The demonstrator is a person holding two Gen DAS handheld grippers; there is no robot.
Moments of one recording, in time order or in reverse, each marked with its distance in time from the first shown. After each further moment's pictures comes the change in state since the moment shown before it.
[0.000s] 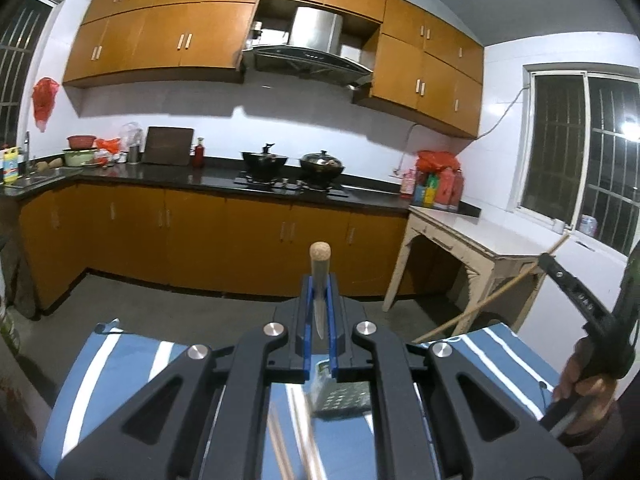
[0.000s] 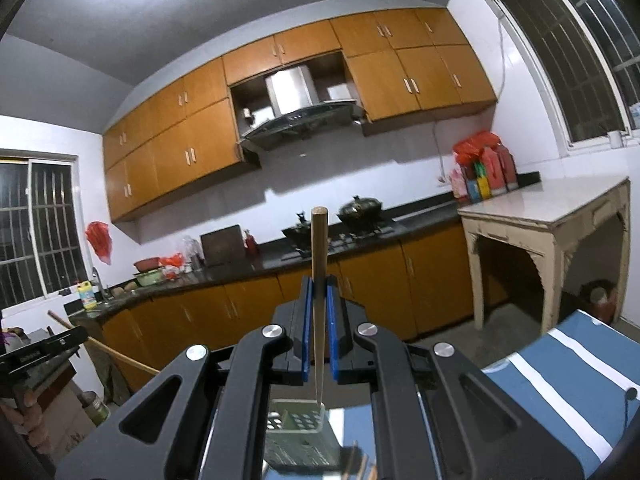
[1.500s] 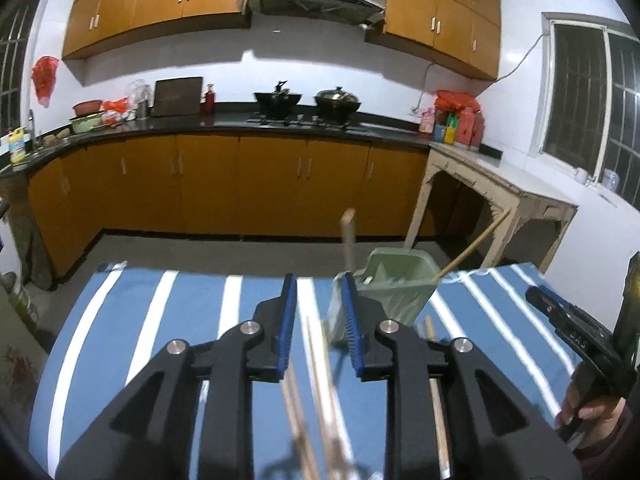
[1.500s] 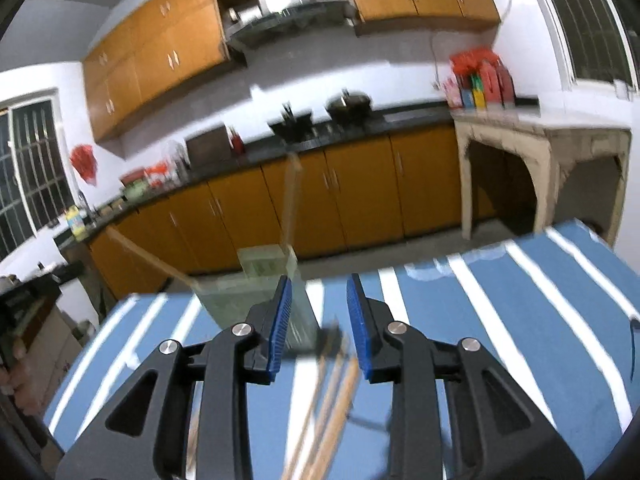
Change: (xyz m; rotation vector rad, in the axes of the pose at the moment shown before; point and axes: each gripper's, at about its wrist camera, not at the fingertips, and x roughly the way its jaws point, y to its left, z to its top) left arm 0.039 0.008 -0.106 0.018 0.209 0.104; right arm 0.002 -0.031 -0.126 0.004 0.431 -0.086
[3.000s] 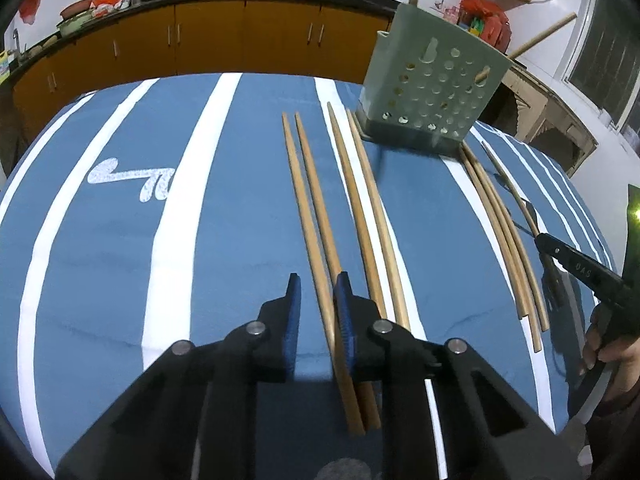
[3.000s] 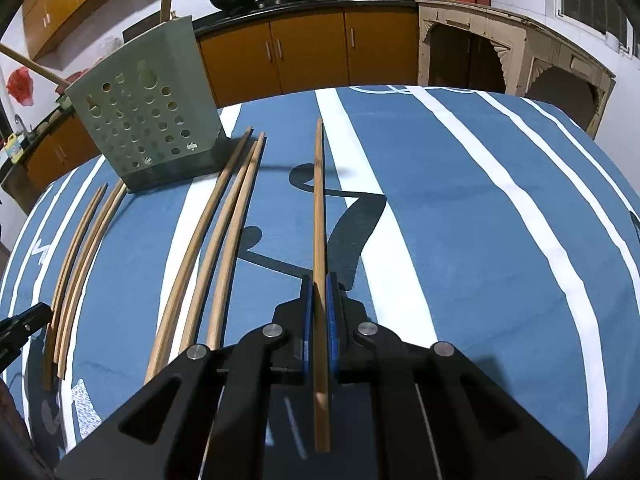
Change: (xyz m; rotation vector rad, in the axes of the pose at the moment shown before) left arm 0.080 0.018 -0.160 -0.060 0.411 -0.024; right arm 0.076 -0.033 -0.099 -0.010 0.352 -0.193
